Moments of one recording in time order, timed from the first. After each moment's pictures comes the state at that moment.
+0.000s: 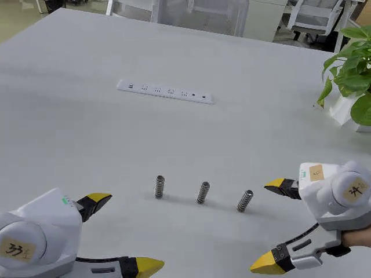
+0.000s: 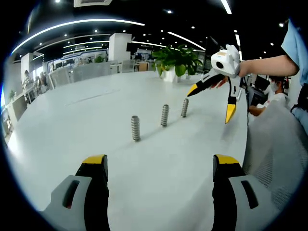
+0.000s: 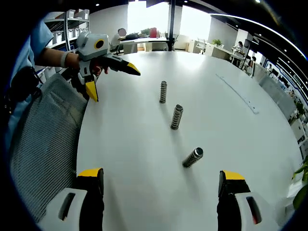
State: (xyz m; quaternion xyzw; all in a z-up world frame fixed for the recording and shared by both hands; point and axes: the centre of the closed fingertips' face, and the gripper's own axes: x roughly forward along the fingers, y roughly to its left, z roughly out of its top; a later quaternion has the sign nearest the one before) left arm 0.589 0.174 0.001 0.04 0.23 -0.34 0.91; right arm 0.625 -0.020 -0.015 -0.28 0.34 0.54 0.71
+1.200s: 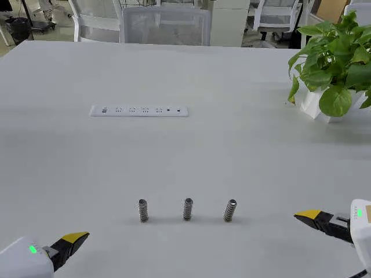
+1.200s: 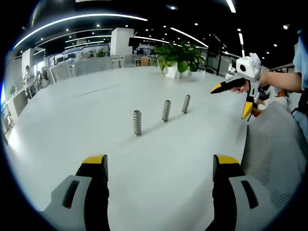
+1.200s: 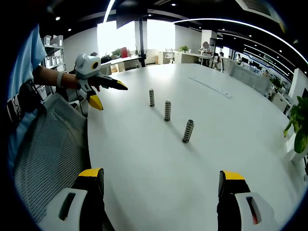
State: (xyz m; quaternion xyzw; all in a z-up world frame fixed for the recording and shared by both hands) left arm 0.588 0.178 0.000 0.04 0.26 -0.33 0.91; right arm 0.589 -0.060 0.000 -0.19 0.33 0.47 0.80
